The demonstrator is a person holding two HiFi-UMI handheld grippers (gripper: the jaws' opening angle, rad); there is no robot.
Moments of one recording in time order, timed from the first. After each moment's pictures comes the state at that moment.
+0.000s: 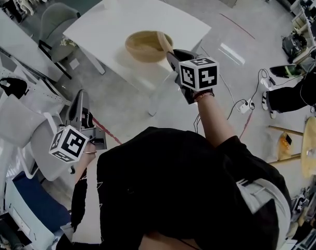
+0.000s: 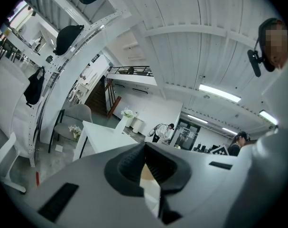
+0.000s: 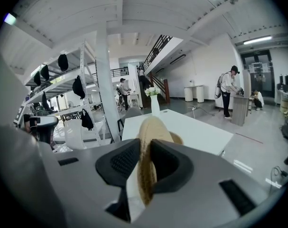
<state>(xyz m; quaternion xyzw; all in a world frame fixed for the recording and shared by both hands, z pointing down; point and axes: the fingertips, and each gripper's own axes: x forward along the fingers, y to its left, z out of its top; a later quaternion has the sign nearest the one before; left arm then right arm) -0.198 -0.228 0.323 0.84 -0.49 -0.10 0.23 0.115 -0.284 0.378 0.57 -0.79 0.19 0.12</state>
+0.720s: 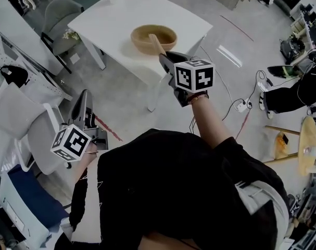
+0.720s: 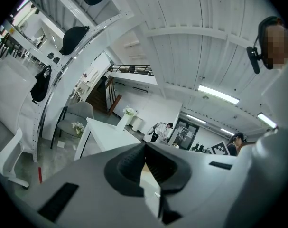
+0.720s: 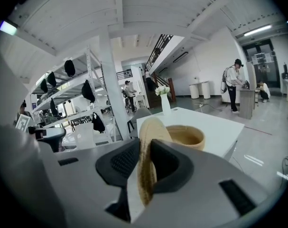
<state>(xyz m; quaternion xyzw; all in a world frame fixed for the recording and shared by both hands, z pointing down) -0.222 -0.184 0.334 0.84 -0.48 -0.10 0.24 0.052 -0.247 0.372 0.54 -0.81 0.22 0.09</state>
